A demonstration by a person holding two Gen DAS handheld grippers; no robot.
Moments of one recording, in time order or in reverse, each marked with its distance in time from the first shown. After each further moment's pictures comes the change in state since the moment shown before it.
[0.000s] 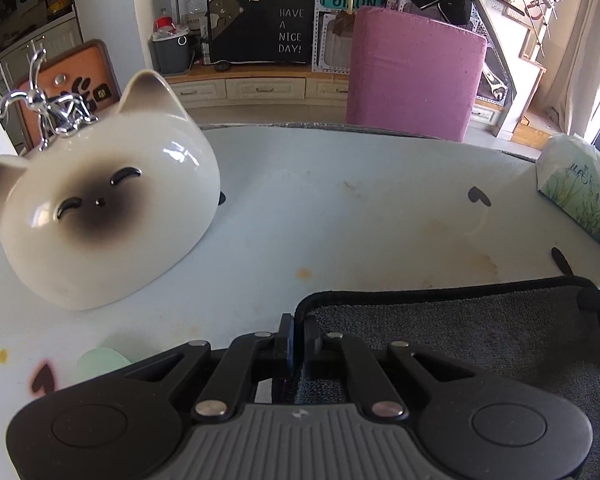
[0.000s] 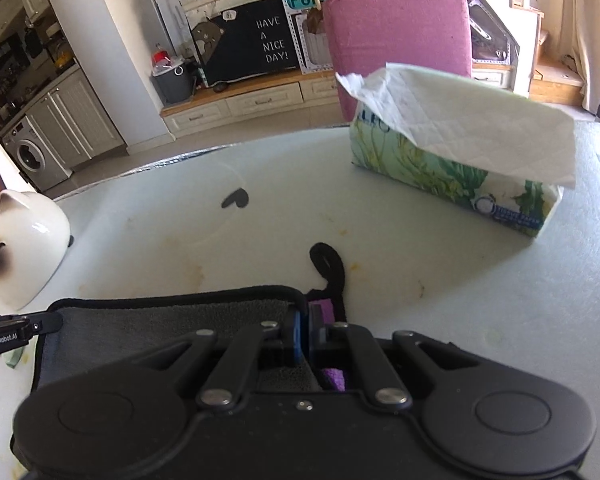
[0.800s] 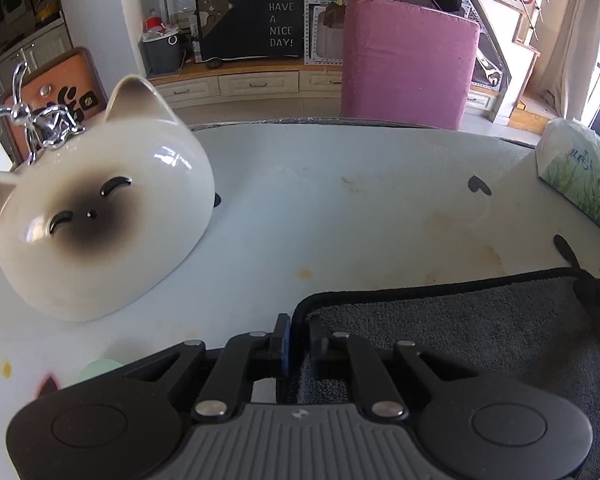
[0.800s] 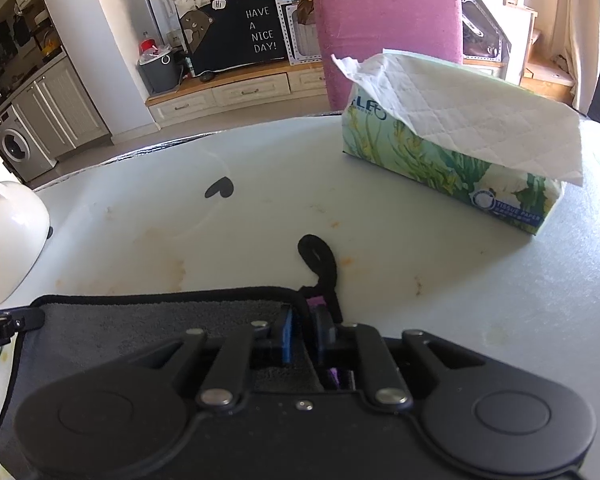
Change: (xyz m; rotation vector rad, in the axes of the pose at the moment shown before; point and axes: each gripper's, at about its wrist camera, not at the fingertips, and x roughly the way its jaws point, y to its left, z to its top) left arm 0.004 -0.006 0.007 0.050 0.020 0.007; right arm 0.011 0.005 0.001 -0.017 0.022 -0.056
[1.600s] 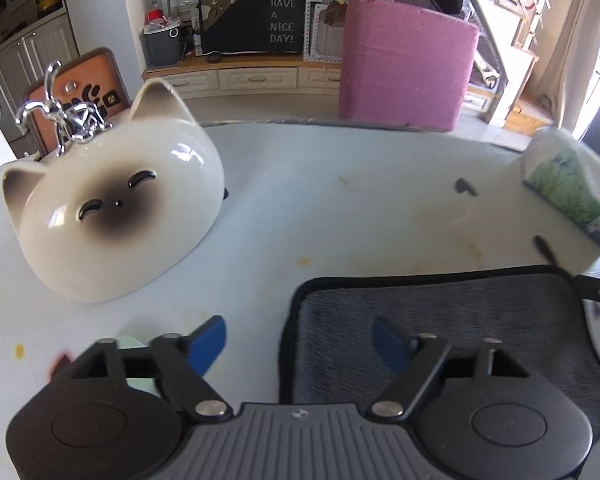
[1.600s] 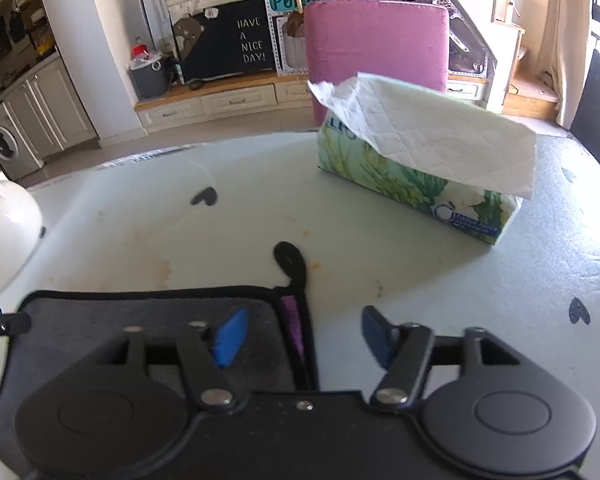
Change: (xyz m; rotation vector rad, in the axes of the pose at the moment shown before) left arm -0.033 0.010 -0.007 -0.032 0.013 -0.037; right arm -0.029 -0.008 -0.003 -0.016 -0.042 -0.047
